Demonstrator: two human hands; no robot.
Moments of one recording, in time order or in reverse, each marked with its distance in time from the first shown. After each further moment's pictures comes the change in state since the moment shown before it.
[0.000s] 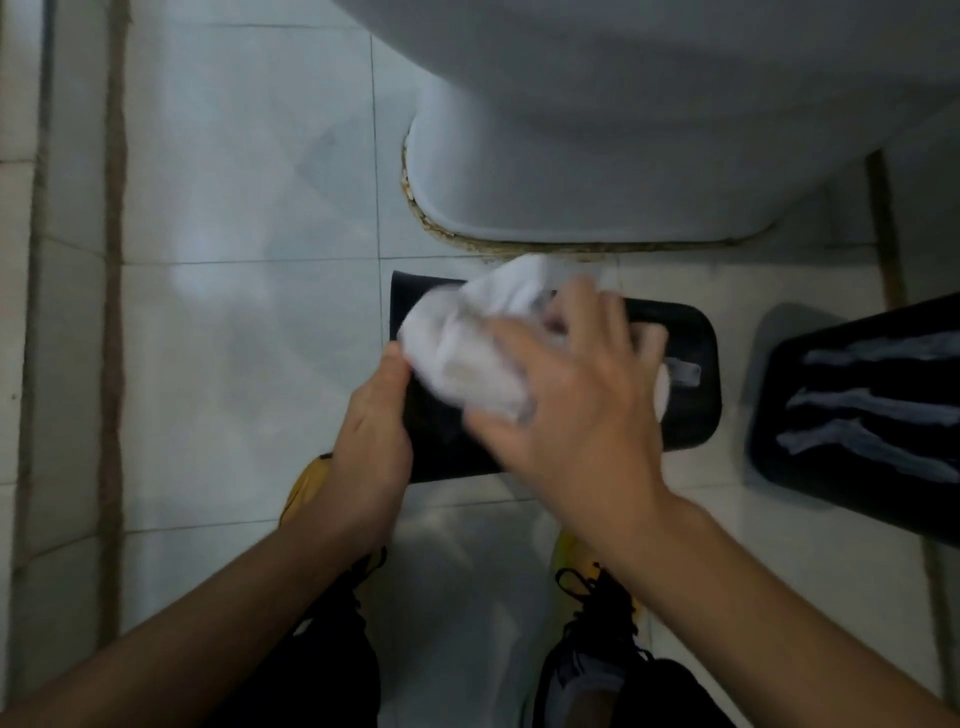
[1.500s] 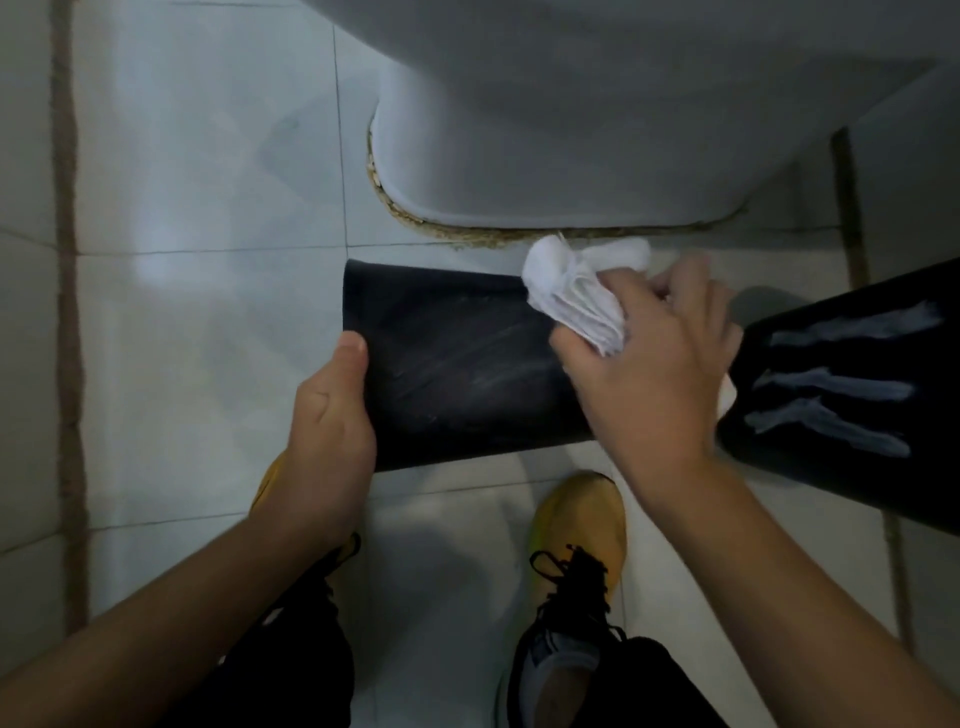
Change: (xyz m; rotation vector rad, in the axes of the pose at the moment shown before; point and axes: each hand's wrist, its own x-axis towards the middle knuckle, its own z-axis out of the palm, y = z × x) left_hand 0.007 -0.011 -0.002 0.151 0.051 0.019; right_hand 0.000 0.067 -0.003 -0.001 0.103 0.370
